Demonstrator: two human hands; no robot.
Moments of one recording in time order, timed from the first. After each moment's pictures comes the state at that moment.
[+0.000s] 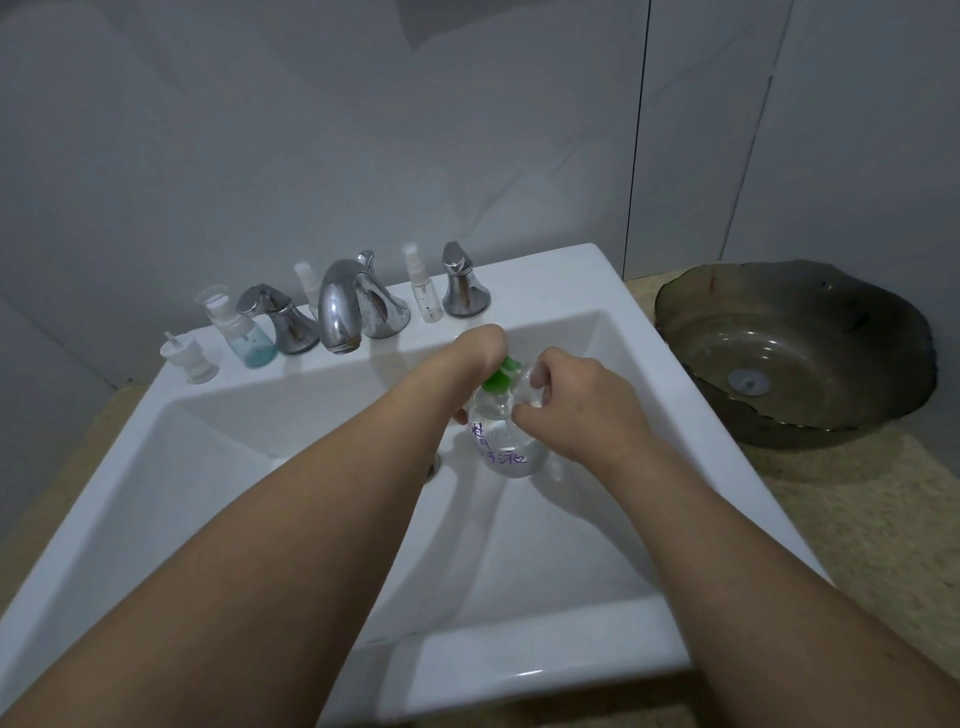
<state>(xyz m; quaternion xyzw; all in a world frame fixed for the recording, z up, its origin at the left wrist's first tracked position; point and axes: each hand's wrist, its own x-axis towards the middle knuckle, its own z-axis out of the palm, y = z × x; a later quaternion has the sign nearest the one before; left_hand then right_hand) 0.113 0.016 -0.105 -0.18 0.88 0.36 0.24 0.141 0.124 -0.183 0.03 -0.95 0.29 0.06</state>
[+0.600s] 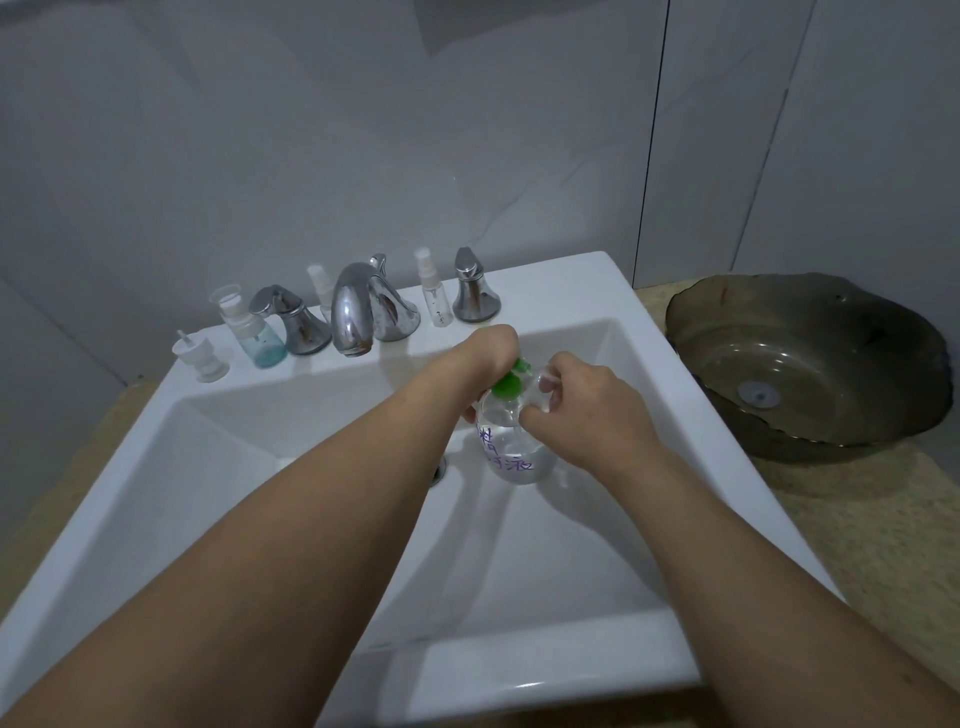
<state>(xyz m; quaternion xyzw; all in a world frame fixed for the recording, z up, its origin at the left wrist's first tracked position) 0.110 0.014 -0.104 -0.17 0.89 0.36 0.24 0.141 0.122 -0.181 0.02 -0.95 0.31 0.06</state>
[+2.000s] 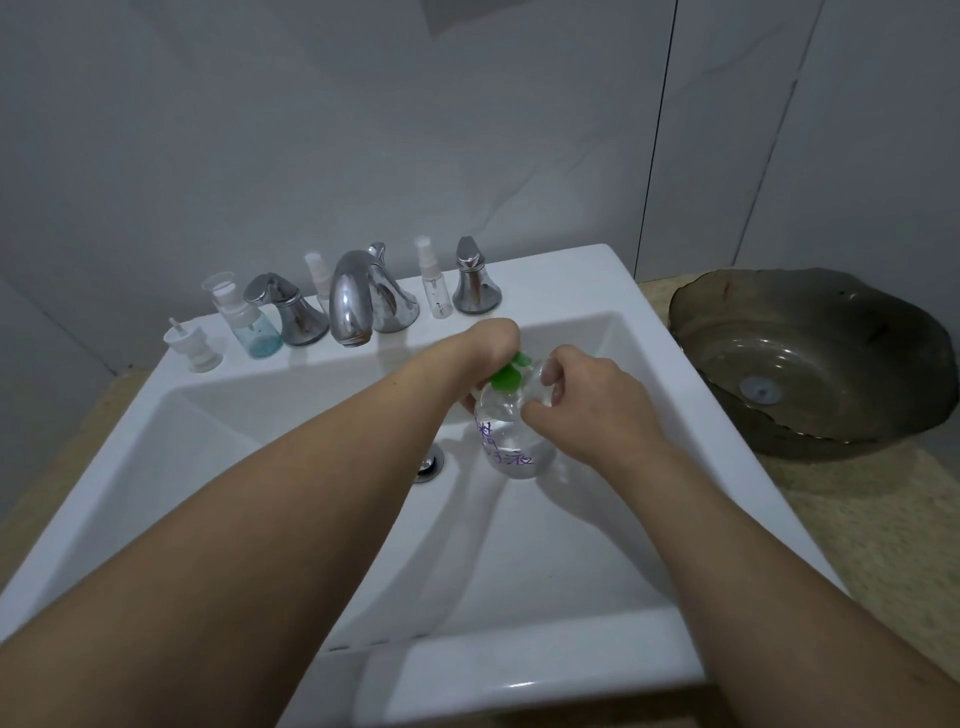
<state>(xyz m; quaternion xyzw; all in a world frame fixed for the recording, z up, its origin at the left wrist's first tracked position) 0.105 0.010 -0.107 -0.15 0.89 0.37 0.24 0.140 0.123 -0.182 0.02 -0.95 0.29 0.06</state>
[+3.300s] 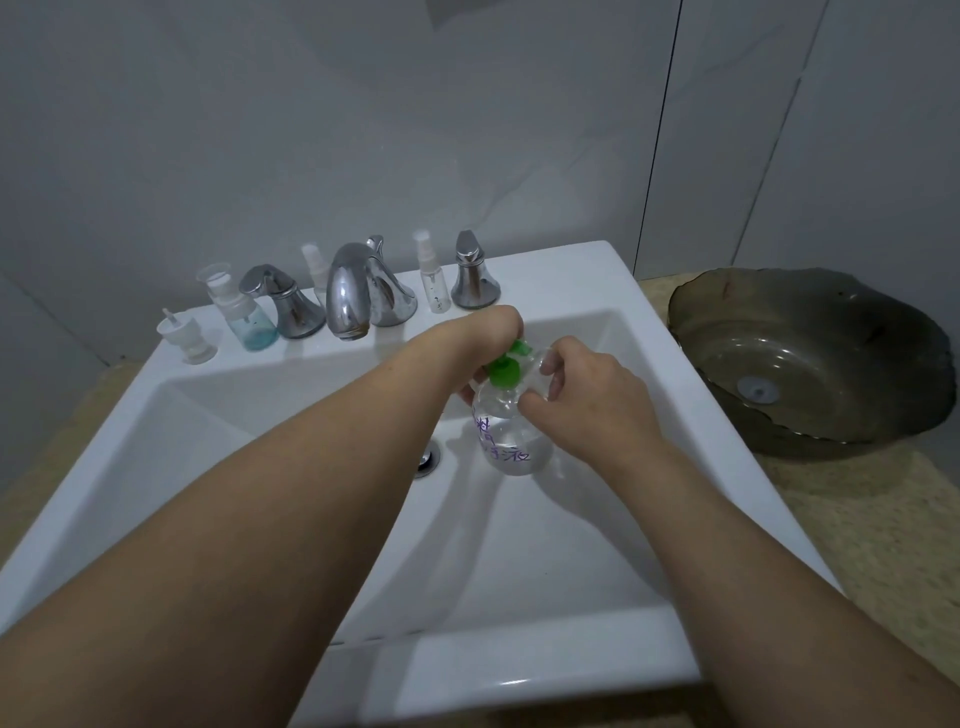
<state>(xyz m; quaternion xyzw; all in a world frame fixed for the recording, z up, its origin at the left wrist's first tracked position) 0.106 0.009 -0.098 -0.15 0.88 0.37 0.26 0.140 0.122 -0.182 0.03 -0.95 0.30 0.09</state>
